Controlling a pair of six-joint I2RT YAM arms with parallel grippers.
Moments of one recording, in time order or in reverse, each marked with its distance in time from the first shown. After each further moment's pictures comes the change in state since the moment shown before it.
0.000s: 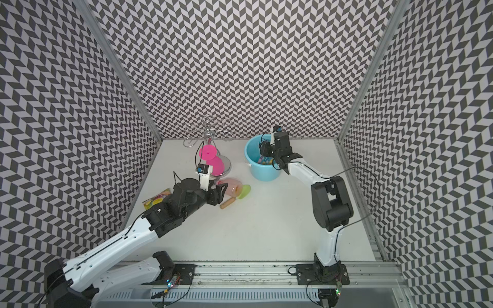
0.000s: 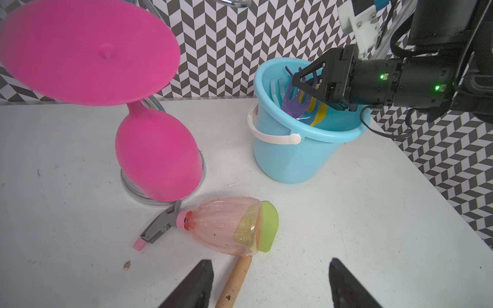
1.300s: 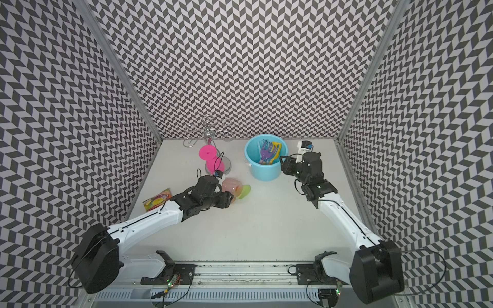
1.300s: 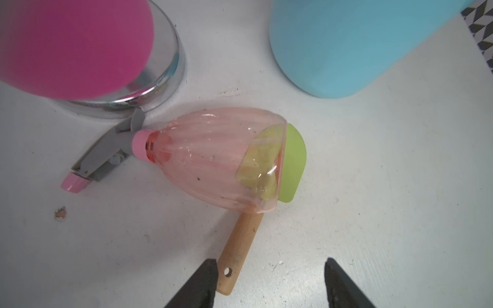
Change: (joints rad) left arm 0.092 0.357 -0.014 -0.019 0.194 -0.043; right arm -0.090 -0.677 -0.555 -0.042 0.003 0.066
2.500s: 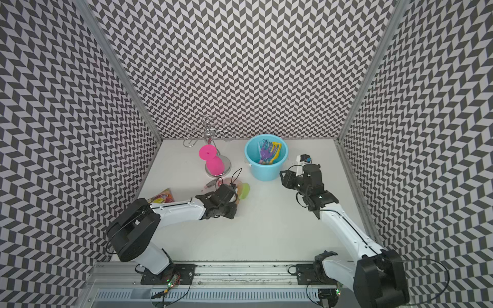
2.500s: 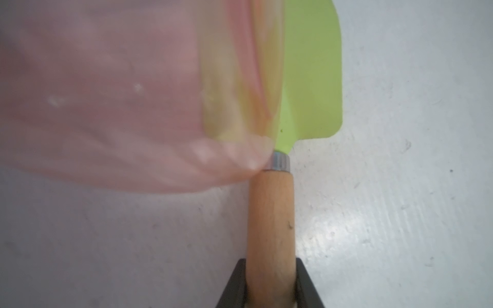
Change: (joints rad) left arm -0.112 0.288 0.005 0.049 -0.022 0.040; right arm 0.000 -0.076 -0.145 -0.051 -0.051 0.005
